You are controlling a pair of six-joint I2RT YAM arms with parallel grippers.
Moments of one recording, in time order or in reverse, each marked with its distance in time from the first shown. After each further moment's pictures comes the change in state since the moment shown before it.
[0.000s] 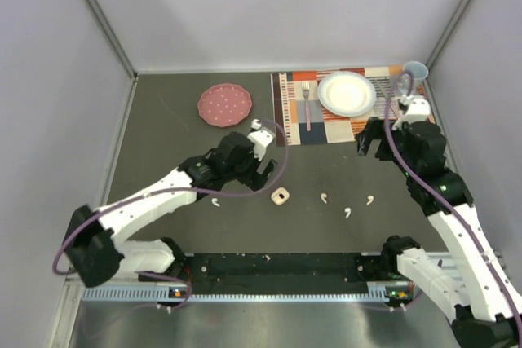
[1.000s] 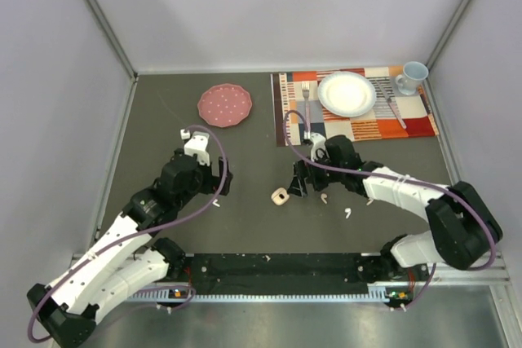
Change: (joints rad) left arm 0.182 -0.569 -0.229 -0.098 -0.127 -0.285; right arm 0.304 0.619 -0.267 0.494 -0.590 -0.013
